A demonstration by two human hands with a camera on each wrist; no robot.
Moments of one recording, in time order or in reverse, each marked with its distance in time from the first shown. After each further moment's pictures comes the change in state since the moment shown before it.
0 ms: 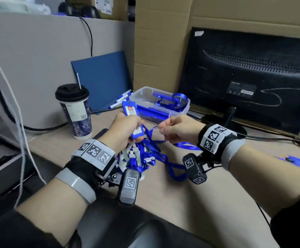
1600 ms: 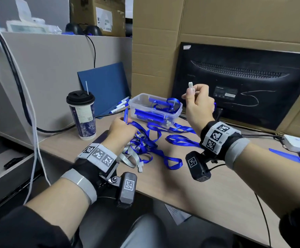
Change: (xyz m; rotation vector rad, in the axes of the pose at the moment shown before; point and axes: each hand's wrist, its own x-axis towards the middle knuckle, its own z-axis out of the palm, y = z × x) left_hand -0.016 -0.016 -0.016 0.275 0.118 0.186; right_hand -0.060 -0.030 -0.014 -0.220 0.987 -0.531
